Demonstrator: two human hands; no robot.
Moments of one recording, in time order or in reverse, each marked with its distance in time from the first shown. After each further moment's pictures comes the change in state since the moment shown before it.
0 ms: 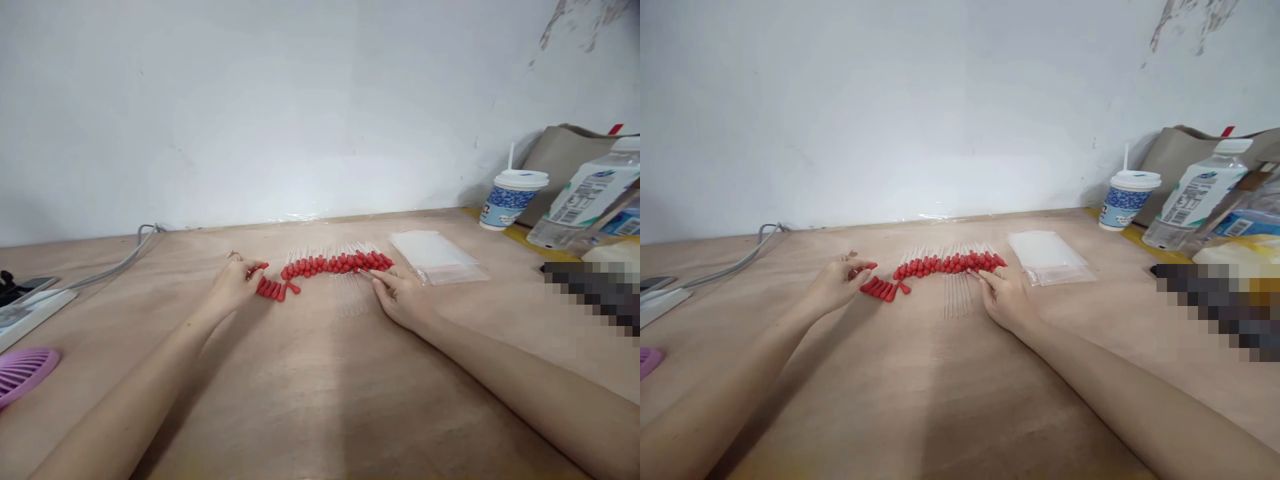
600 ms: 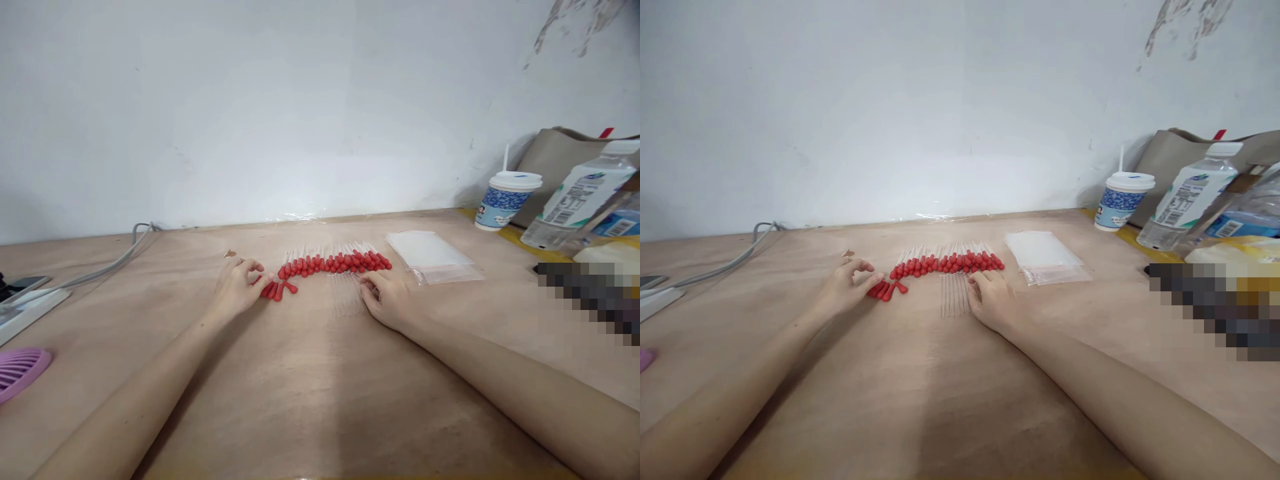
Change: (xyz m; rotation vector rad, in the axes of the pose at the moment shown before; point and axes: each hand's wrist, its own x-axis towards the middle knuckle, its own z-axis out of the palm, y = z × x) left_hand -0.001 -0.015 0.029 0.030 0.158 0.045; right_hand 0.000 -0.007 0.012 0.064 -0.112 0.033
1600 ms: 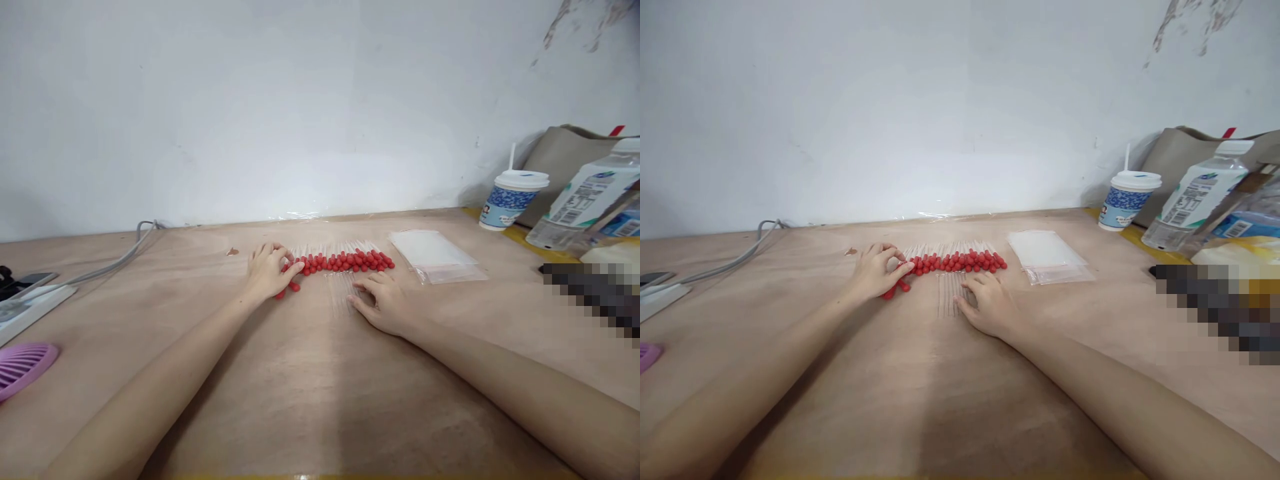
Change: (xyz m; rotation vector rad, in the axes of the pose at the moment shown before) left_hand 0.021 0.040 0.020 0.042 0.016 0.189; right_hand -0.001 -0.011 0.000 0.026 -0.099 -0.097
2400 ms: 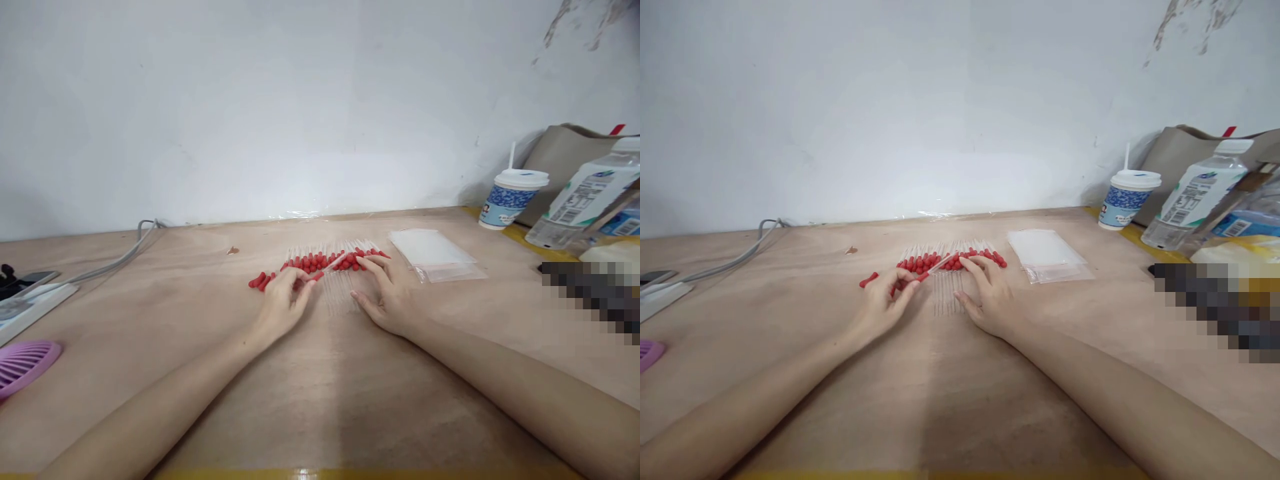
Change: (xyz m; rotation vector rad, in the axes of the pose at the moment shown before) left_hand -0.049 0.041 -0.006 -0.429 0.074 0.120; right_hand -0.001 -0.007 -0.013 0.060 0.232 -0.099
